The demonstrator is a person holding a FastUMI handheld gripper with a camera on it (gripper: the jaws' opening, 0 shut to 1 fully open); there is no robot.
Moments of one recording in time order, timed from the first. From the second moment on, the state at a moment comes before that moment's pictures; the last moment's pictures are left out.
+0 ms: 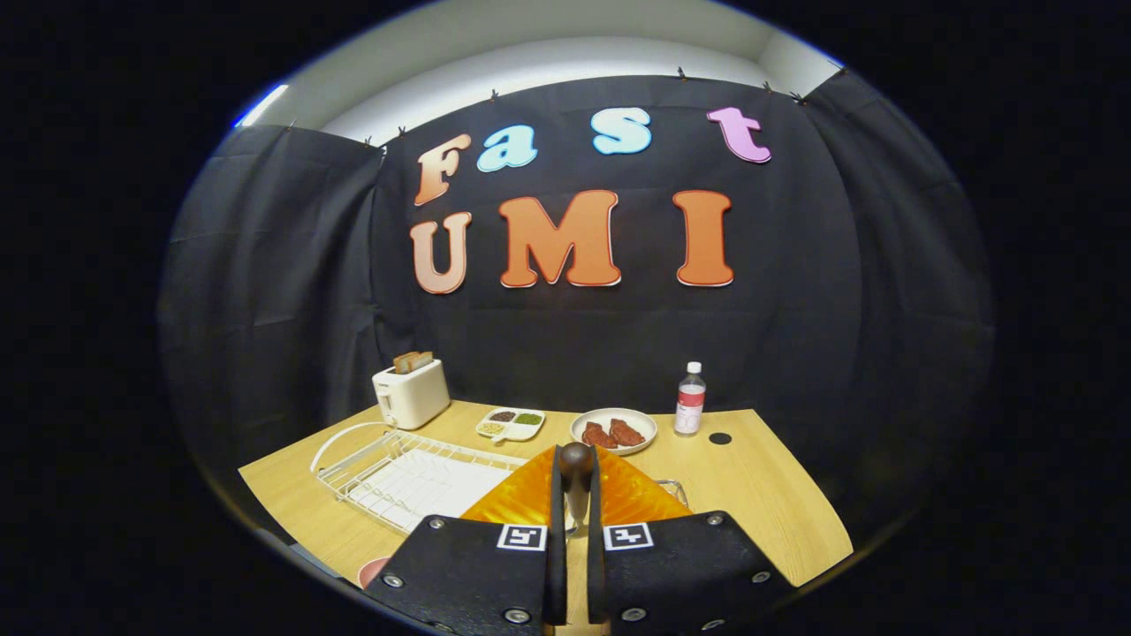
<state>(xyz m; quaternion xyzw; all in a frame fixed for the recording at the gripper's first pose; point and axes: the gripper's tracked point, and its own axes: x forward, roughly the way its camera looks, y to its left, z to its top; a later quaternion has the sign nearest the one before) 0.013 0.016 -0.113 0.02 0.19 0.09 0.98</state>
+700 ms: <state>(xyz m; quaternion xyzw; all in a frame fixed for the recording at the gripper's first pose) -0.085 0.128 -0.152 0.02 0.22 0.27 0.94</state>
